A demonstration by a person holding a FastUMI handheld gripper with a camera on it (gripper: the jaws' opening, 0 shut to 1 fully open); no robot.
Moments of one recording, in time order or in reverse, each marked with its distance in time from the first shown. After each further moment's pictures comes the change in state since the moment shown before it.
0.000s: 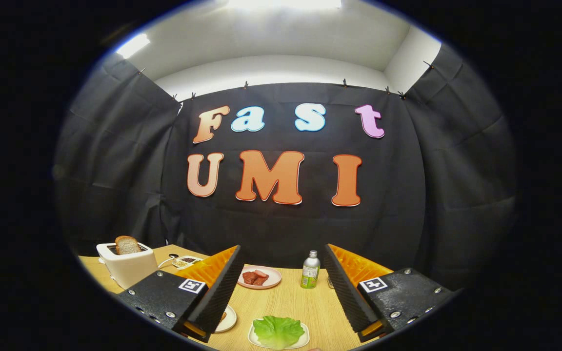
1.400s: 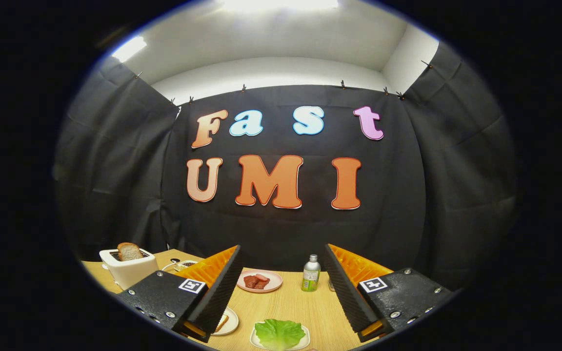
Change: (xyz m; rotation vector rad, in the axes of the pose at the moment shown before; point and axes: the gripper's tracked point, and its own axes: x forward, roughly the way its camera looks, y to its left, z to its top) arm 0.003 -0.005 0.017 0.031 -0.011 -0.001
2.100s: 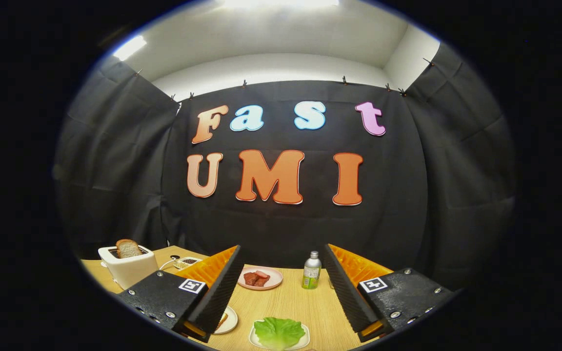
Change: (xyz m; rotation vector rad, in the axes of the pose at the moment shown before) arm 0.007 0.000 -0.012 -0.007 0.038 0.008
